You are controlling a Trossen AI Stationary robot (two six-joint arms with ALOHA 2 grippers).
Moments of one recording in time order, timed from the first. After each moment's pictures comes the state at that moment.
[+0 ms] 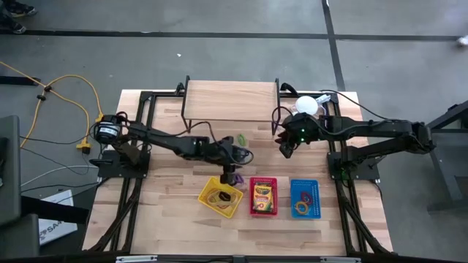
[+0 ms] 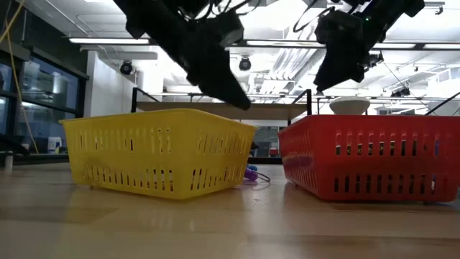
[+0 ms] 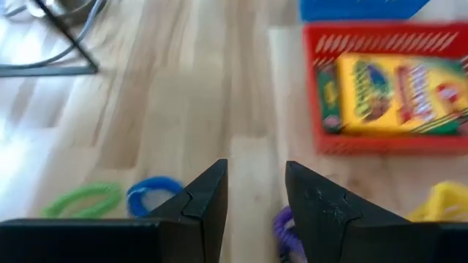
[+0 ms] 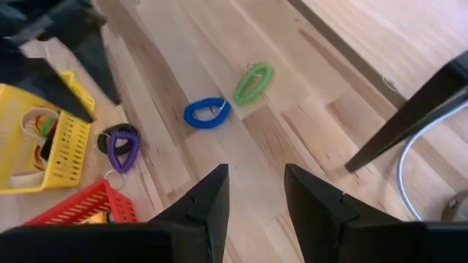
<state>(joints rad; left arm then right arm) -0.07 1.68 1.07 -0.04 -0.08 -0.01 -0.17 1.08 0.80 -0.52 0.08 0.42</state>
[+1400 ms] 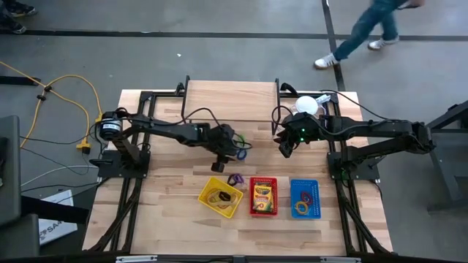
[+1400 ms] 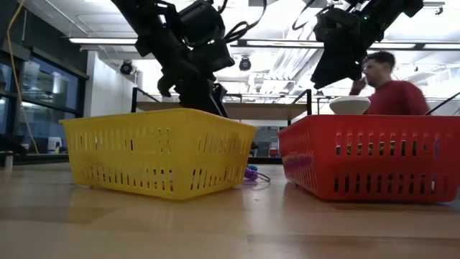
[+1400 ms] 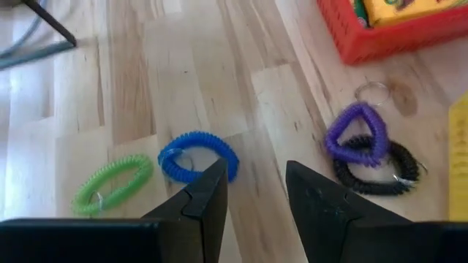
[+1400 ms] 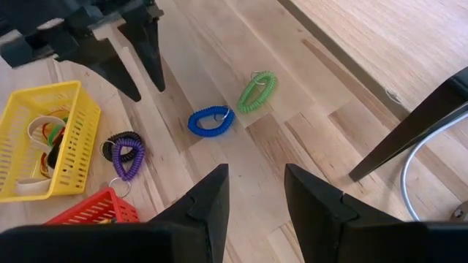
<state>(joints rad) 0.11 1.69 1.07 -0.19 0.15 0.34 -0.17 1.08 0.80 -0.49 0.08 0.42</state>
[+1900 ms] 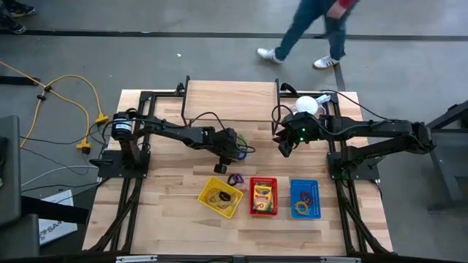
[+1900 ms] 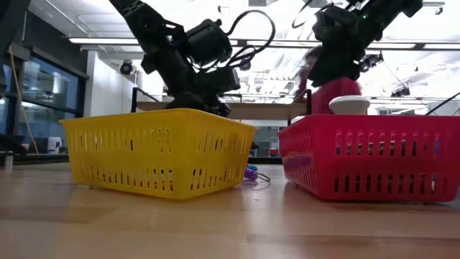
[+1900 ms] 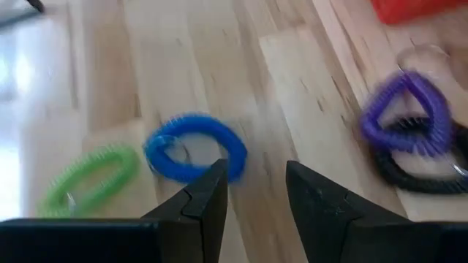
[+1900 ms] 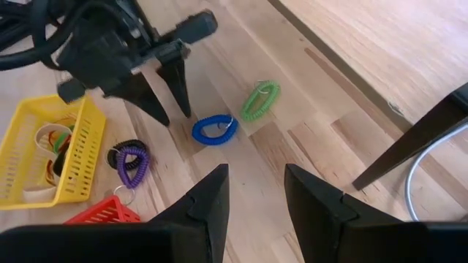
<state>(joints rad) 0.11 1.81 1.07 -0.11 0.12 0.38 -0.17 1.08 0.80 -0.46 0.08 0.42</state>
